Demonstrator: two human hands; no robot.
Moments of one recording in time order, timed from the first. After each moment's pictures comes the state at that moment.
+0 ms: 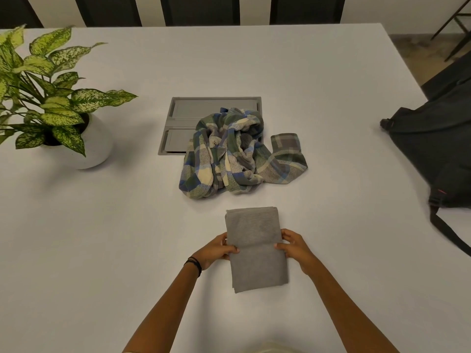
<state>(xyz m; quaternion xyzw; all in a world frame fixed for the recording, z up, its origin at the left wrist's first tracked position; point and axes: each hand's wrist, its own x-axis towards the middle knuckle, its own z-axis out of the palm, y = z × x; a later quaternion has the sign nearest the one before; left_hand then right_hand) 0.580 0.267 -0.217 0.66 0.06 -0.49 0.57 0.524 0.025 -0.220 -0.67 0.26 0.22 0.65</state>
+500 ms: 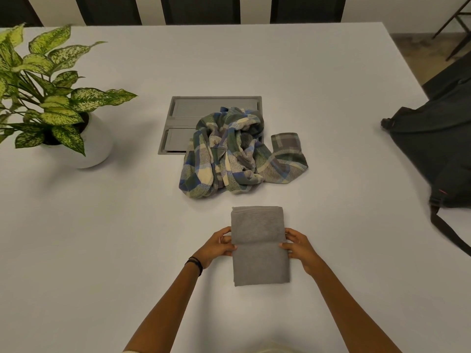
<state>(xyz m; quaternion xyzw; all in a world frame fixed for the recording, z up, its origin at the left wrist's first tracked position) 0.581 0.267 -0.212 0.66 0.03 -0.44 0.61 0.523 0.016 -0.225 -0.63 0.30 0.21 0.68</state>
